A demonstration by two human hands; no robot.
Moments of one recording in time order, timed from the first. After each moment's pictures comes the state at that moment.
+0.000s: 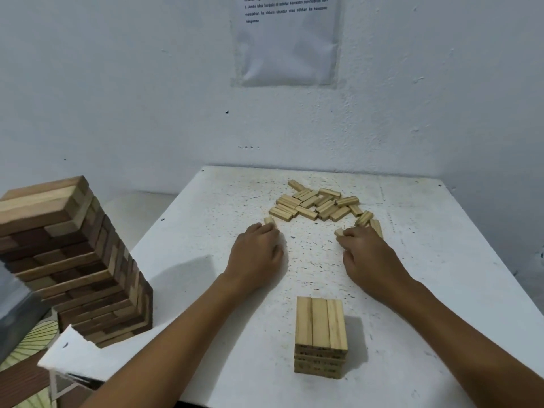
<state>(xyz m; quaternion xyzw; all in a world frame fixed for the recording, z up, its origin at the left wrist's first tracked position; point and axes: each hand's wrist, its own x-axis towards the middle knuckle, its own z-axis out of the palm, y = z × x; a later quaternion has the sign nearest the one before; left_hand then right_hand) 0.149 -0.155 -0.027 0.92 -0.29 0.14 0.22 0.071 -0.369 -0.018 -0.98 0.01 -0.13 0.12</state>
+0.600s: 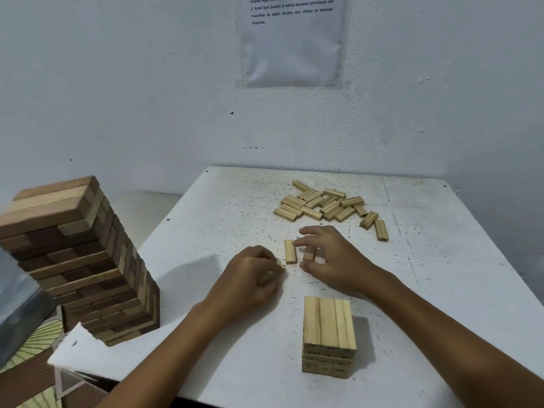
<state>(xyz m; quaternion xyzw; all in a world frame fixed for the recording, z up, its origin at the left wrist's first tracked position) 0.104 -0.113 -0.020 0.88 -0.32 0.08 0.34 0.089 -0.325 -0.010 -0.94 -0.11 -0.06 0.31</state>
